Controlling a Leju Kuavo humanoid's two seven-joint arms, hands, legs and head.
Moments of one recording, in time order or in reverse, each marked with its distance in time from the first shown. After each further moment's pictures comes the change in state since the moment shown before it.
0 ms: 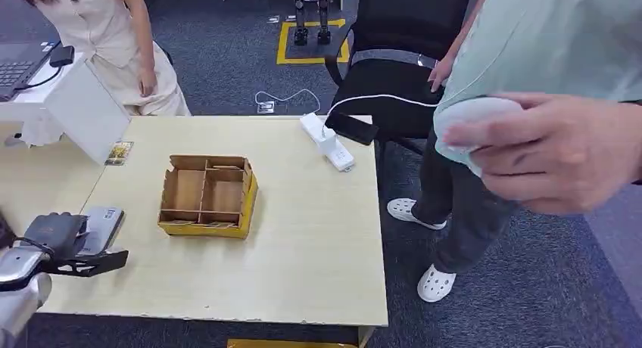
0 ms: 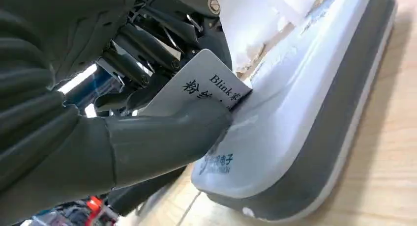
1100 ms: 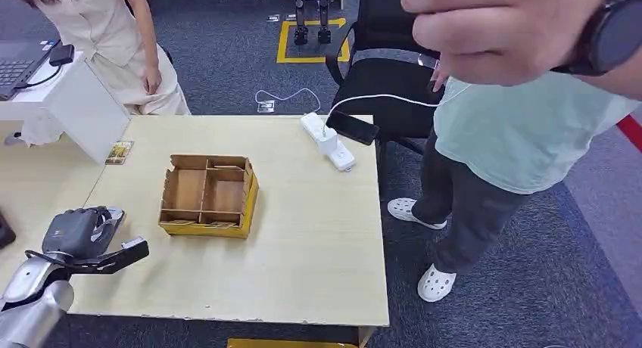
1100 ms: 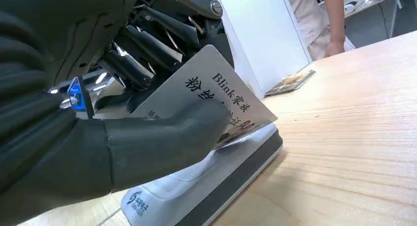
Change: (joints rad) left arm 0.105 -0.092 0.103 -0.152 0.229 0.181 -0.122; right arm -0.001 0.000 -0.012 0.000 0.008 0.001 -0.007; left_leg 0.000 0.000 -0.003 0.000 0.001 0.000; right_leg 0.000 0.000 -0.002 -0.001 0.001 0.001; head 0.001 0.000
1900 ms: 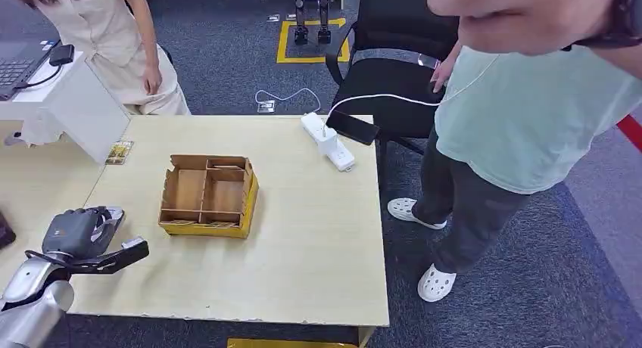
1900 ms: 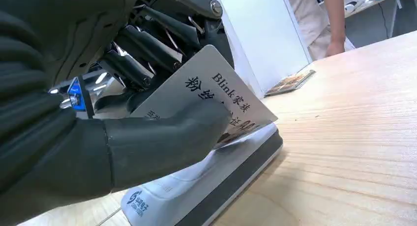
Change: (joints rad) left arm 0.000 0.000 0.000 0.000 0.000 0.000 0.000; right arm 0.000 0.000 0.000 0.000 0.000 0.000 0.000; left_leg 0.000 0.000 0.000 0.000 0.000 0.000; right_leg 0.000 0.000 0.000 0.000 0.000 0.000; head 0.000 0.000
